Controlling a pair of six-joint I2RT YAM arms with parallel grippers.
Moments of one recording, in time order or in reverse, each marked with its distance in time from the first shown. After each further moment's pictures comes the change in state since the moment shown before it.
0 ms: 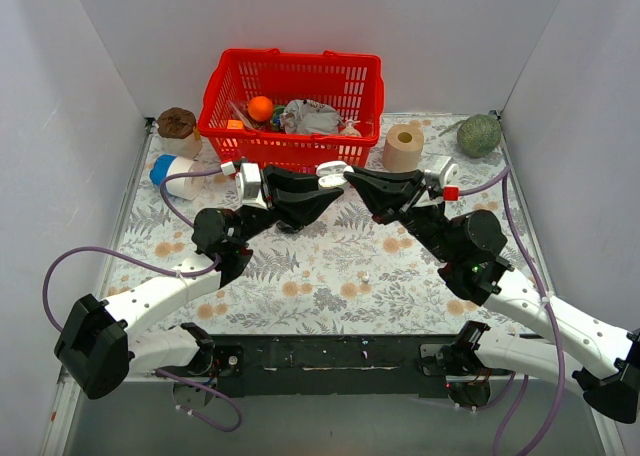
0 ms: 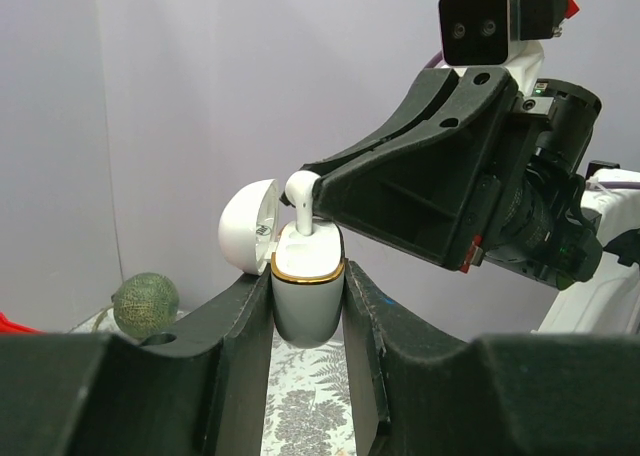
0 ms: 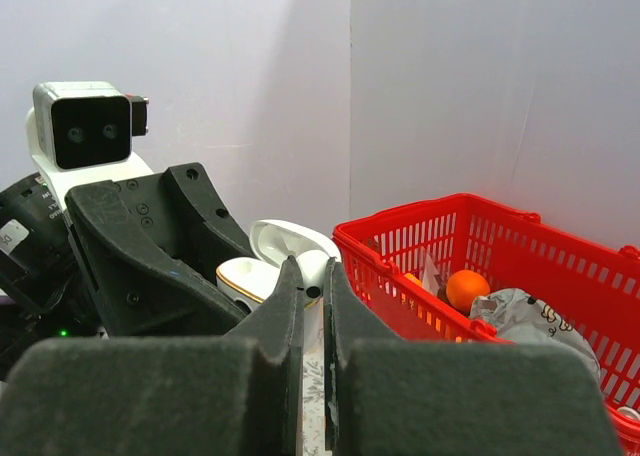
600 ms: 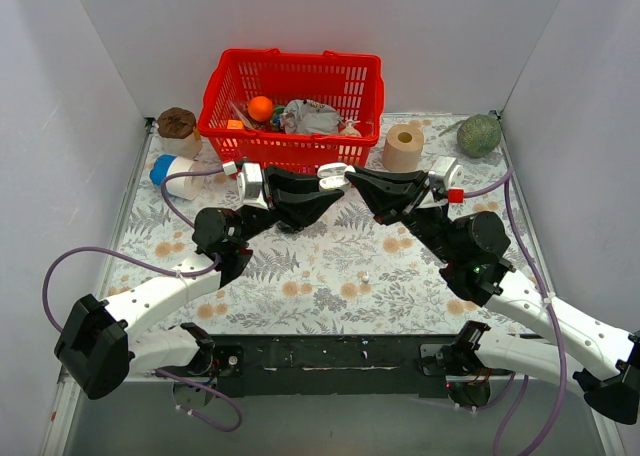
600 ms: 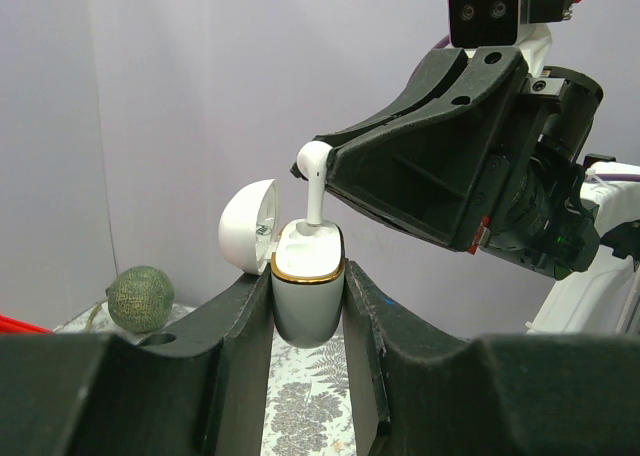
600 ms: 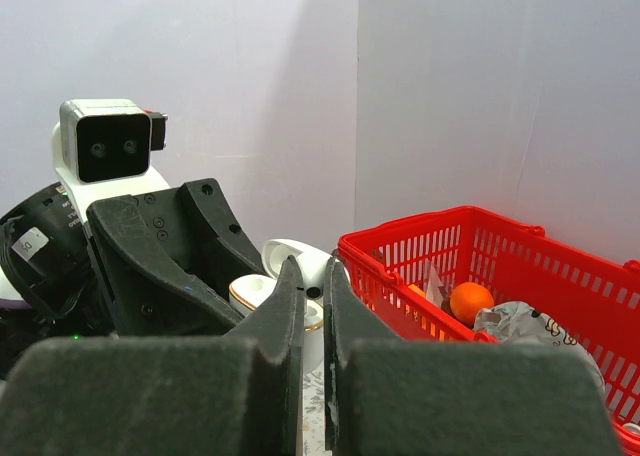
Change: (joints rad) left arm 0.004 0.000 -0.002 -0.012 0.010 -0.001; right arm 0.000 -0.009 0.000 0.013 -0.017 0.001
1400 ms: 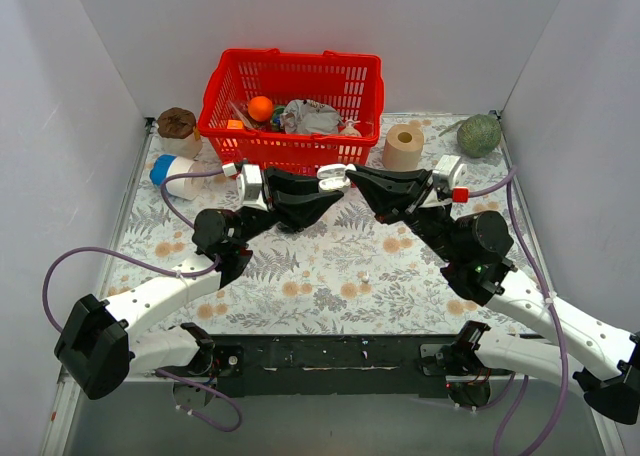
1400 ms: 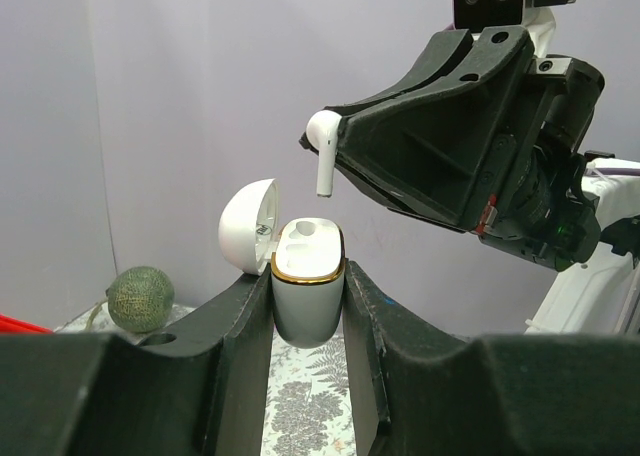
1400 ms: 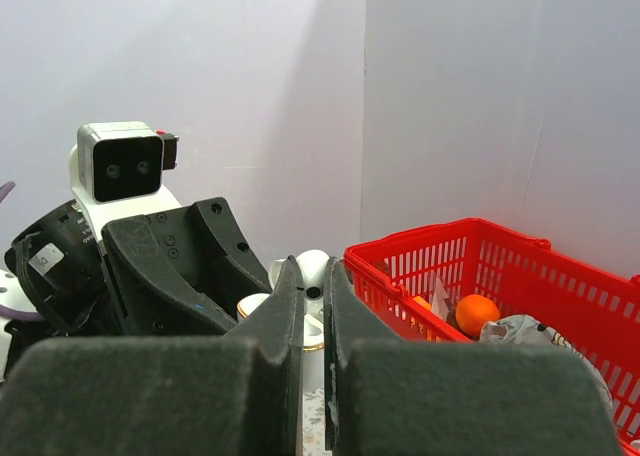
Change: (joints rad) left arm 0.002 0.000 -0.010 0.014 0.008 0.001; right arm 0.000 0.000 0.017 0.007 -0.016 0.013
